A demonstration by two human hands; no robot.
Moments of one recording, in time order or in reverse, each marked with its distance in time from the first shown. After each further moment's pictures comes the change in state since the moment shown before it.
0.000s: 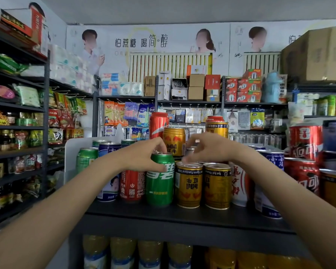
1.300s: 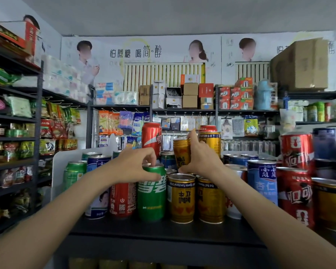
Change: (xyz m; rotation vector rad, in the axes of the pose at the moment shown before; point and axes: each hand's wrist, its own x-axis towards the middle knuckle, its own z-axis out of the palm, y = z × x) left_hand 0.009 -0.006 0.000 0.067 0.122 0.014; right_hand 0.034 0.027 0.032 -0.077 0.389 0.122
